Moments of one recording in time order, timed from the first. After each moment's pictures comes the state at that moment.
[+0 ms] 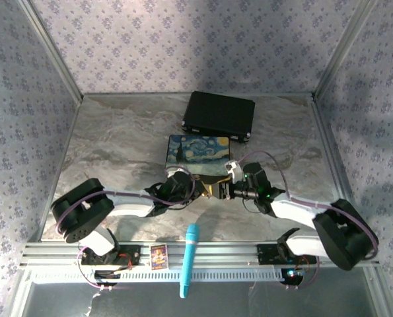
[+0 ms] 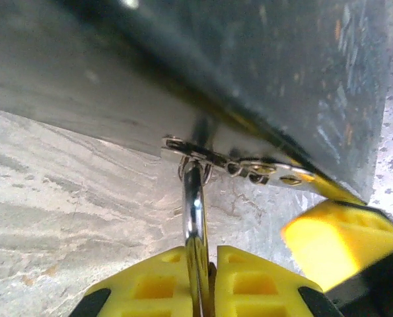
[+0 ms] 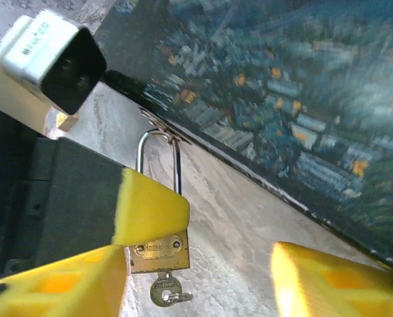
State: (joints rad) left arm -0.98 1.56 0.57 0.37 -0.01 -1.40; right arm 0.58 1.22 0.37 0.29 -0.43 0.42
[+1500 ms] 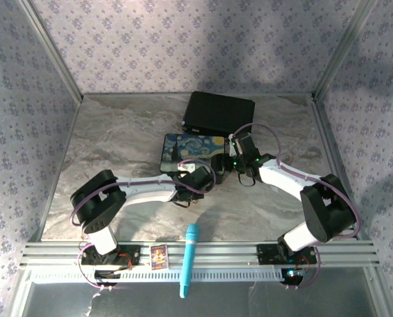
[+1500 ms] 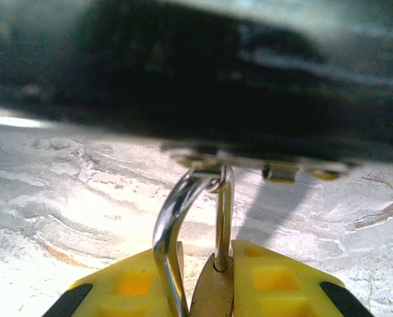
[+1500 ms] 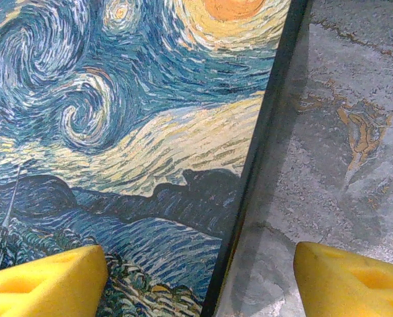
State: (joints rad) left arm -1.05 1.72 1.00 -0.49 -0.30 -1.06; right arm 0.51 1.50 0.84 -0.18 -0.16 0.43
